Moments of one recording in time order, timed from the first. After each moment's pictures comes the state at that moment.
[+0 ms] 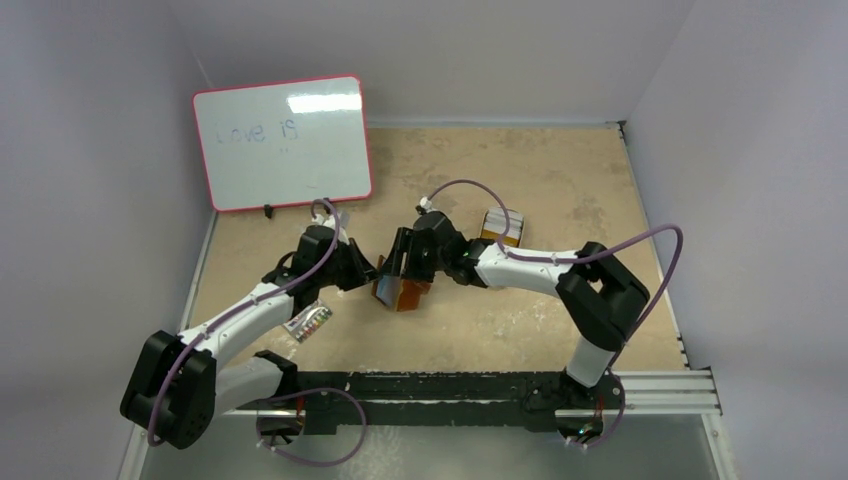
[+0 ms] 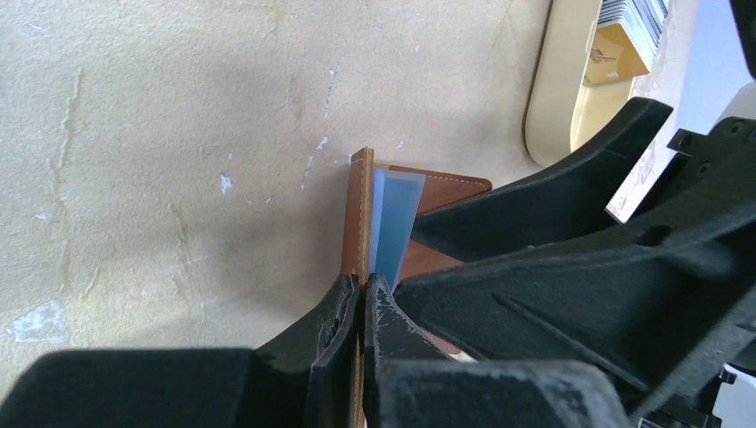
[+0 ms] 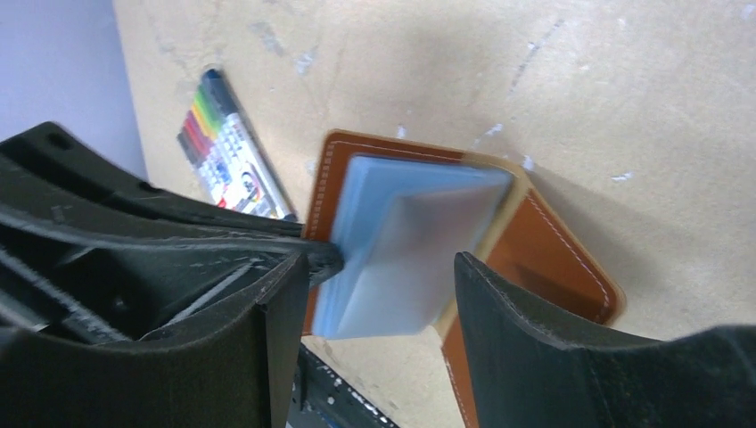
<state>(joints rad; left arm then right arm) -0.43 1.12 0.50 -0.07 0.25 -0.78 0.88 1.72 1.02 0.00 -0.09 0.97</state>
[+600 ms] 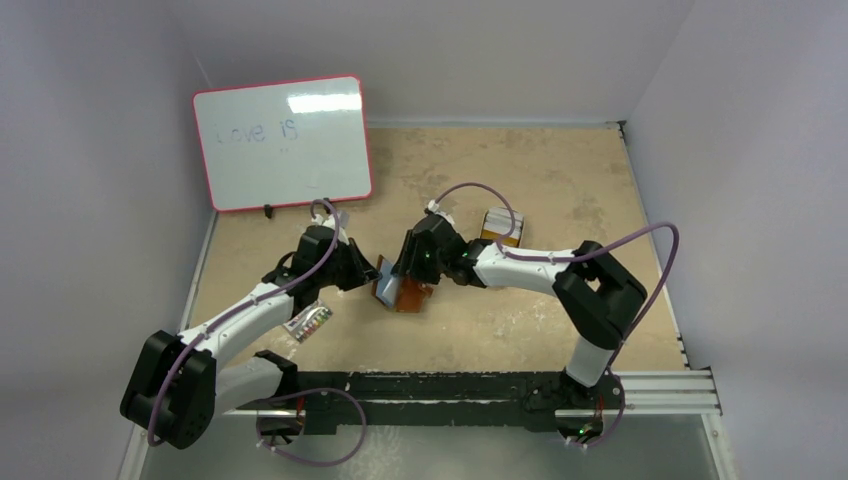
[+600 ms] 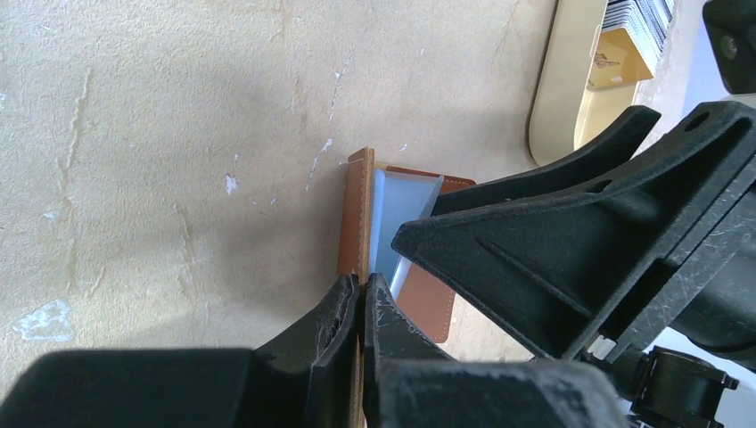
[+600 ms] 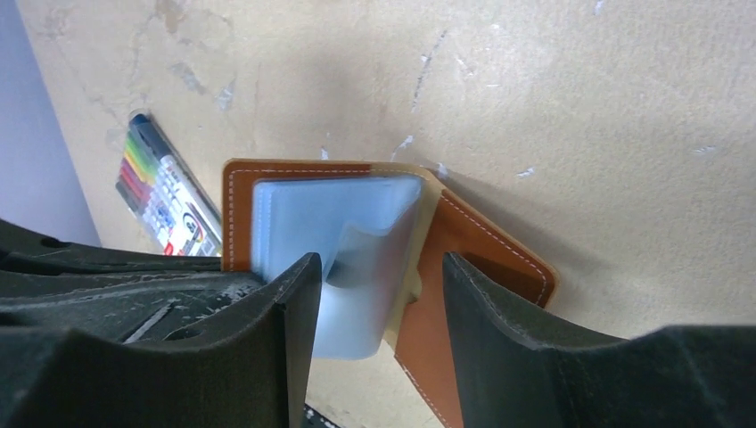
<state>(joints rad) -0.43 1.12 0.50 -0.08 0.24 -0.78 0.88 1.74 1.02 -0.08 0.03 1.01</state>
